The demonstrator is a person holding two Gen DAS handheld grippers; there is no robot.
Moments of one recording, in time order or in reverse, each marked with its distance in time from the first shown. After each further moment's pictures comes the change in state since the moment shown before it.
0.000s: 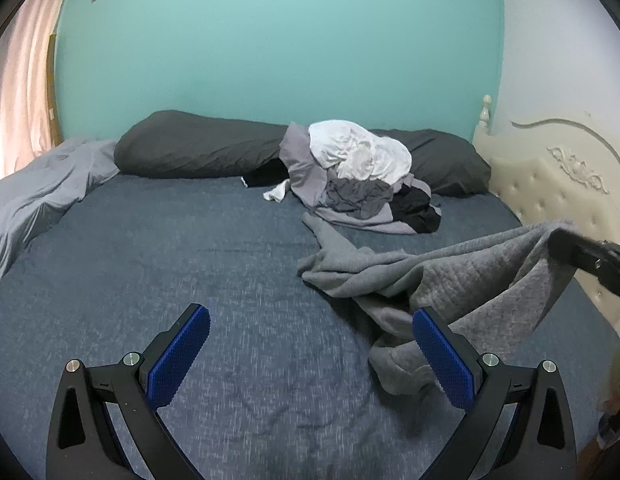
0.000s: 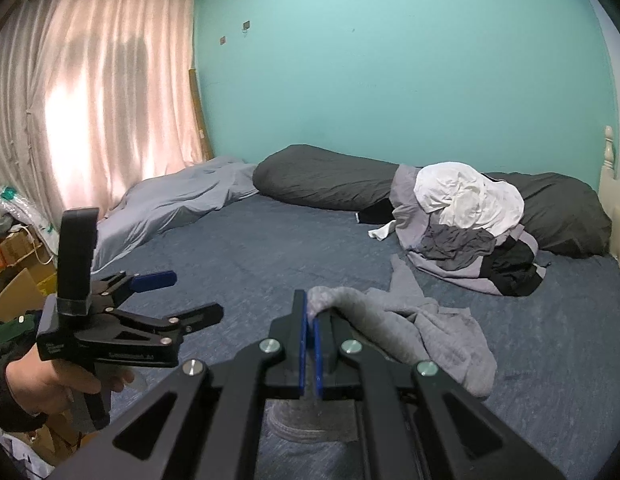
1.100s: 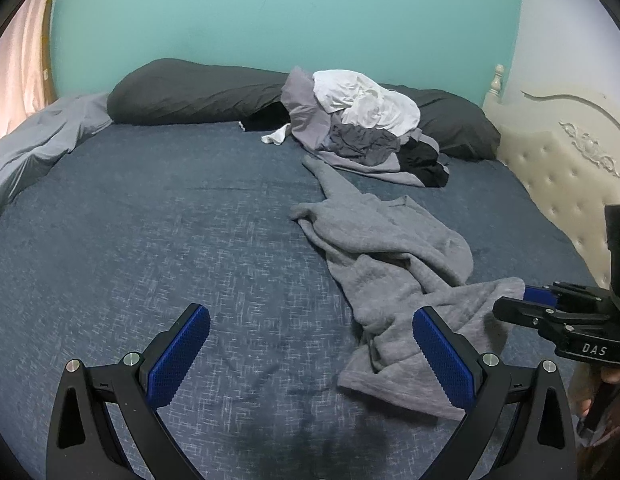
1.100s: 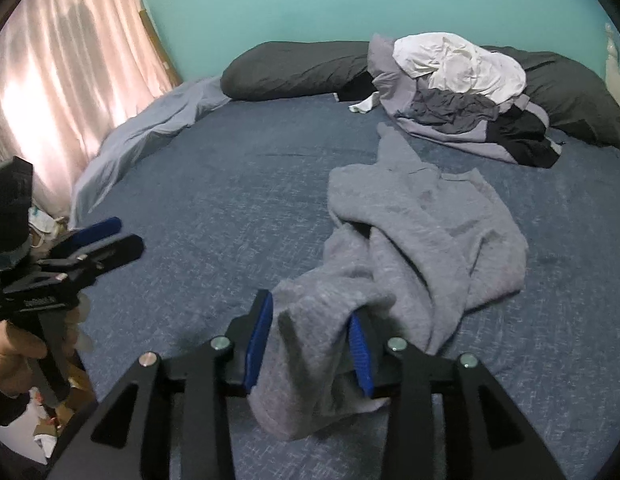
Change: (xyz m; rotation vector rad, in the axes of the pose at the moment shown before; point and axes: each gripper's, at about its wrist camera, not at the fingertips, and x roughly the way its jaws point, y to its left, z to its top) left arm 0.050 0.002 -0.052 -0.029 0.123 -0.012; right arm 0.090 -0.062 -0.098 0.157 0.337 0.050
